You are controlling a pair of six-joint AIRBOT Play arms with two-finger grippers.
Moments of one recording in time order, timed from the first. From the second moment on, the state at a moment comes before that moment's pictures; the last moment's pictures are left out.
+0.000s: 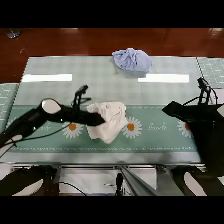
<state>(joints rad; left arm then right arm) -0.42 -1.16 0.72 0.61 -0.90 -1.24 -0.10 -0.84 0.65 -1.09 1.03 1.56</state>
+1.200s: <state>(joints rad) -0.13 -1.19 0.94 0.62 -1.08 -1.21 0.58 -1.55 0.95 -0.60 0.81 1.46</state>
